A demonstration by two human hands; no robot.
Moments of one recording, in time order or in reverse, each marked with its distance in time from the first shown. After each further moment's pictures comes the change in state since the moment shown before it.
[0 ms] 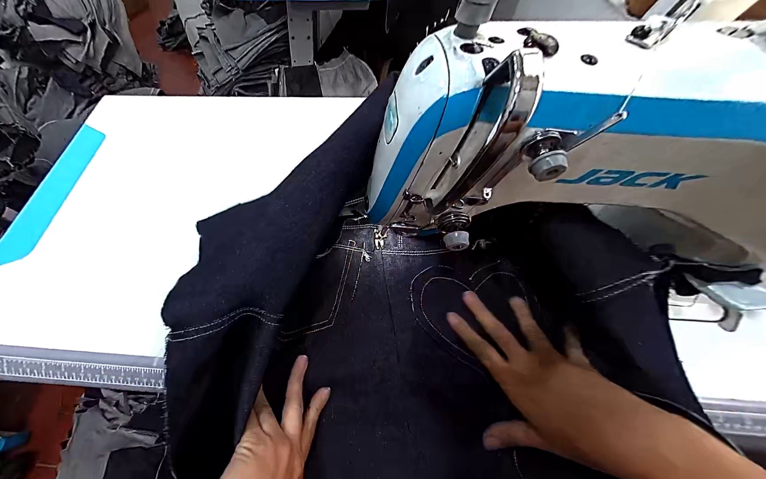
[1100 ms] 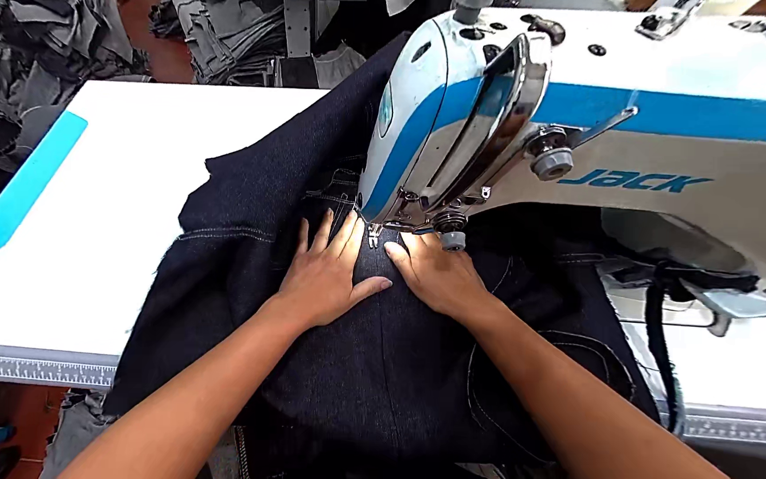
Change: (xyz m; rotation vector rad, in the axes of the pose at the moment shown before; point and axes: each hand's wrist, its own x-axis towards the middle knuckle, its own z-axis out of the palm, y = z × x) left_hand 0.181 -0.056 -0.047 -0.365 0.730 0.050; right_hand 0.157 0.011 0.009 0.239 0.512 0.092
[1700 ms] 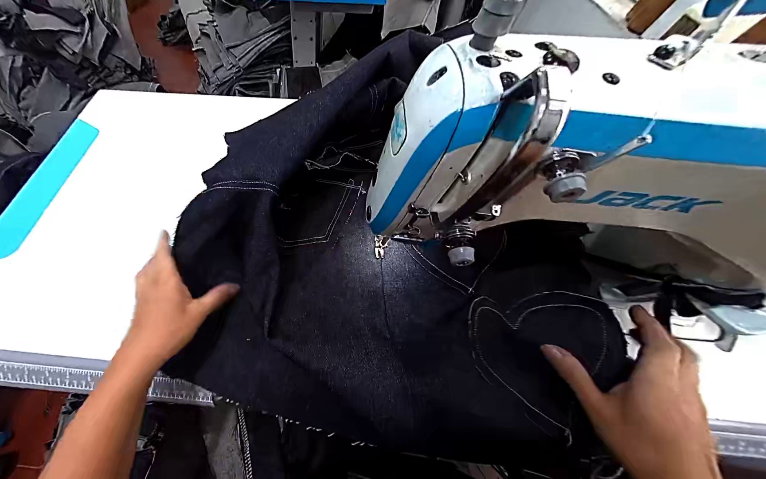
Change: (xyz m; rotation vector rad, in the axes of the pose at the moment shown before) left_hand -0.118 -0.103 -0.060 -0.251 0.366 -0.533; right_hand -0.166 0.054 -0.069 -0.001 0.335 0.348
